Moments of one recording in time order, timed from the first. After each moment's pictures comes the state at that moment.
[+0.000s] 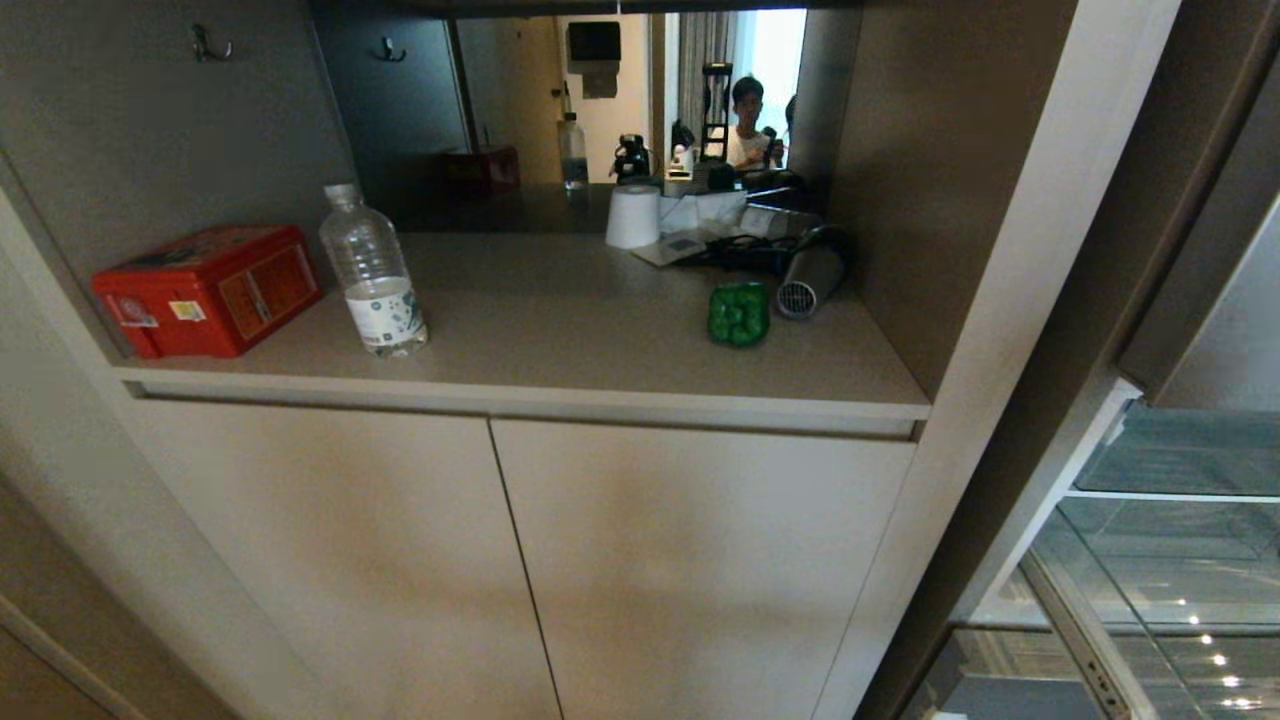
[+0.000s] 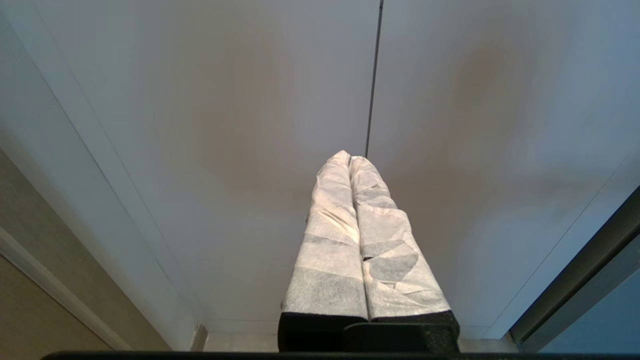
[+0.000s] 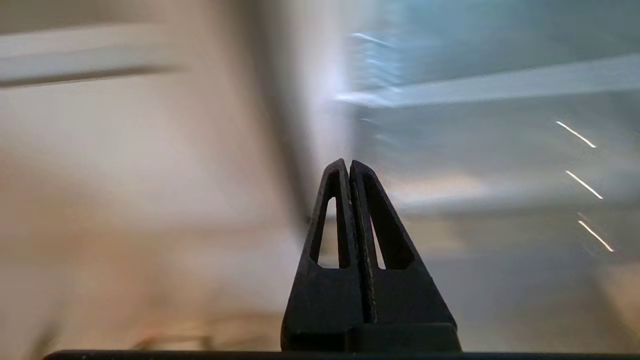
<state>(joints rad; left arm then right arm) 0.00 0.00 0.00 -0.02 0.00 0.00 -0.20 0.84 -0.30 -0.35 0.07 0.09</state>
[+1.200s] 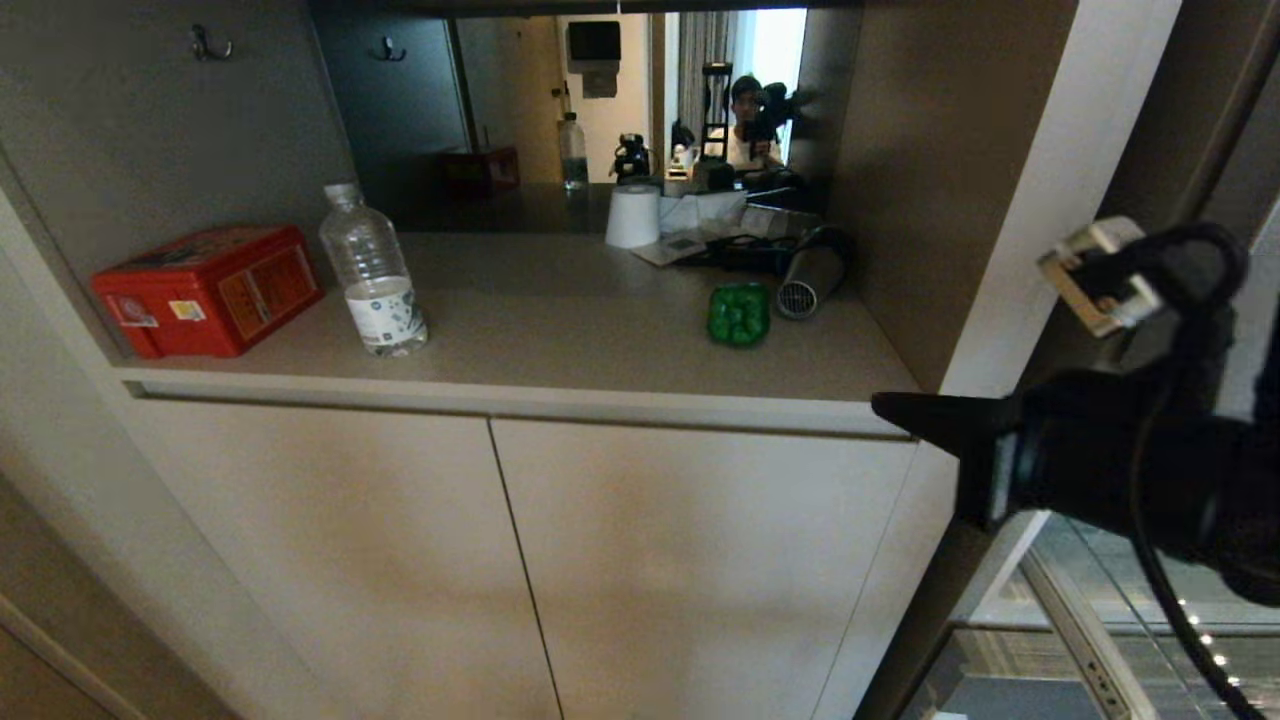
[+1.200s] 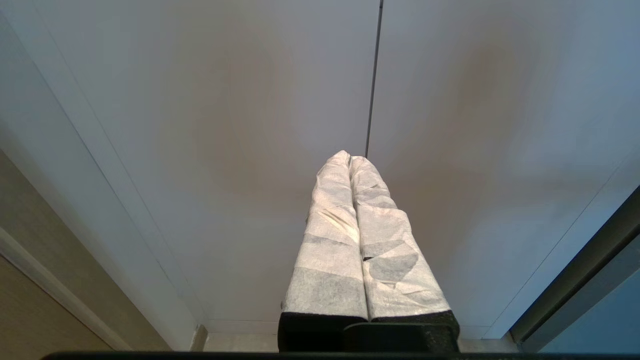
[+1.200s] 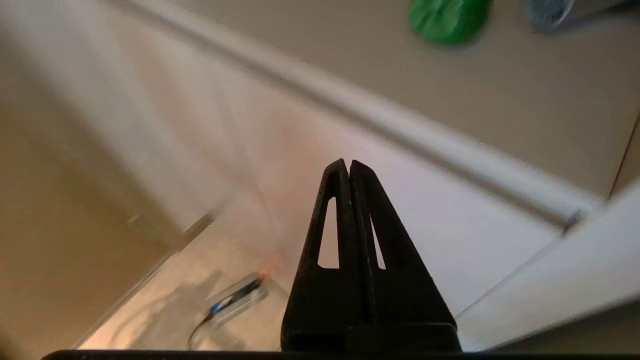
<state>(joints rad) 0.00 0.00 0.00 -0.02 0.00 0.00 0.67 1.36 -0.85 -0.34 -0.14 0.08</state>
